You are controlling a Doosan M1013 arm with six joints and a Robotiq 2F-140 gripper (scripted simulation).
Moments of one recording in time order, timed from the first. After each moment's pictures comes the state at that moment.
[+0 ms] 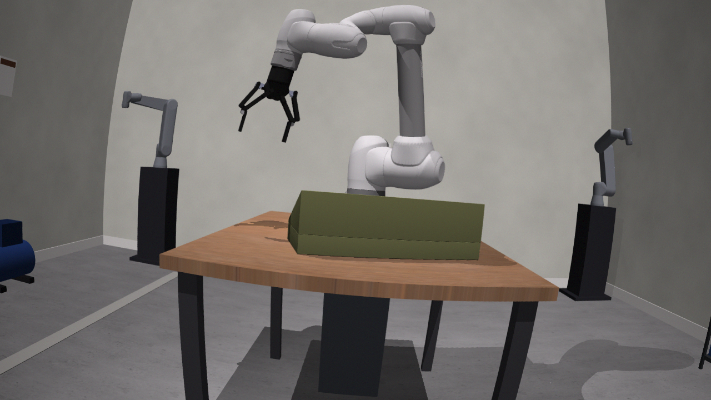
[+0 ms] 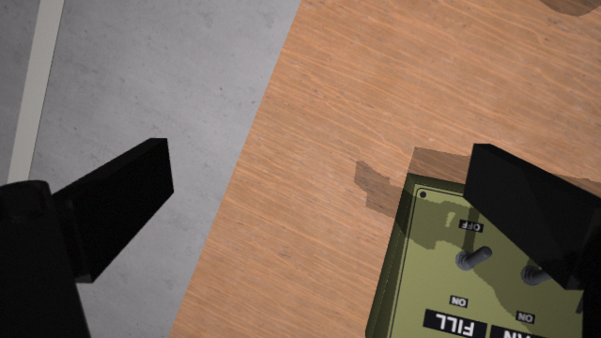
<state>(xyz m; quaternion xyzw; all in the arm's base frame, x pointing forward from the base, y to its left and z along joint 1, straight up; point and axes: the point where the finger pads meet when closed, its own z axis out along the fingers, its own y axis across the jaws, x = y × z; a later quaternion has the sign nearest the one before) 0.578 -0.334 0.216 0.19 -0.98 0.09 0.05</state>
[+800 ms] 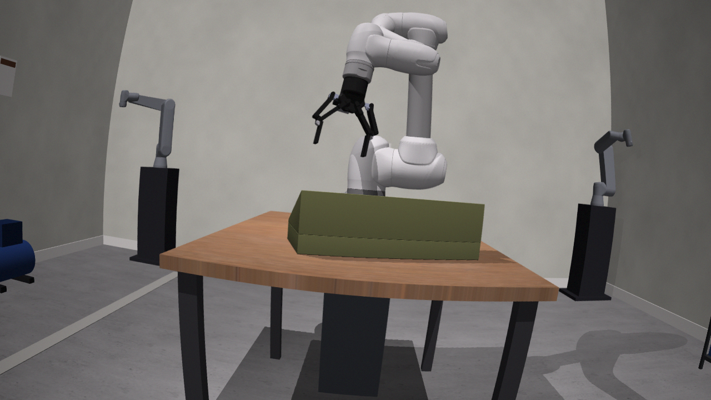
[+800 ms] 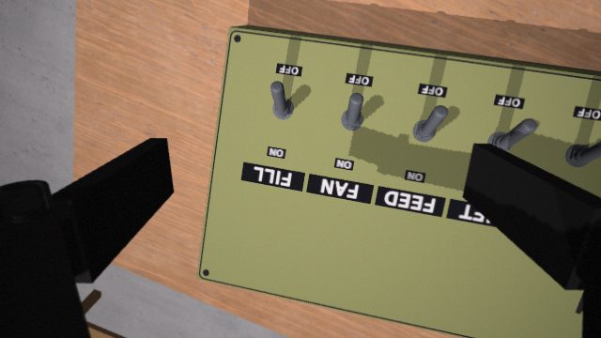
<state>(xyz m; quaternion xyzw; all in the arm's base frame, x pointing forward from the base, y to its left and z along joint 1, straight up) 0.611 -0.091 0.187 0.17 -0.98 0.08 -0.06</state>
